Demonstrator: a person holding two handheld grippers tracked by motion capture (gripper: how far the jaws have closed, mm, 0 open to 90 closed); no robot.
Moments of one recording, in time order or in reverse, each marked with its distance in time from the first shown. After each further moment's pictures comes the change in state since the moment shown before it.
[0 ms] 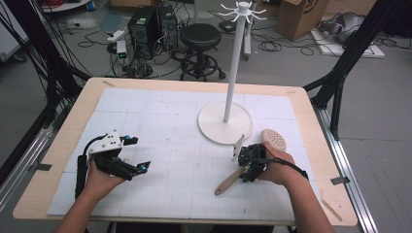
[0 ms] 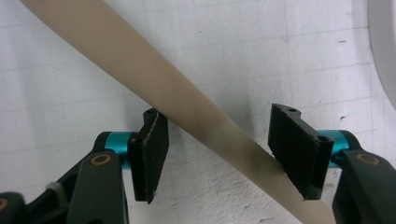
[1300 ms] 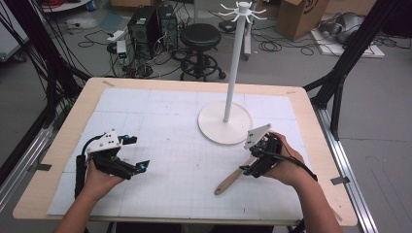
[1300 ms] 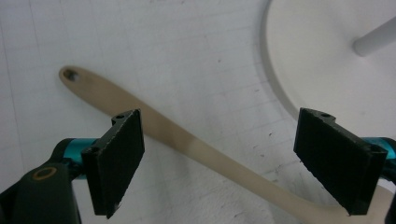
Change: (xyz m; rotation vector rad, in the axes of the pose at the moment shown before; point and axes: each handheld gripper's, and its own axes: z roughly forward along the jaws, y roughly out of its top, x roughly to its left) left arm 0.002 0.001 -0.003 -0.016 -0.001 -0.010; right arm 0.002 -0.014 -0.053 -0.282 -0.105 0.116
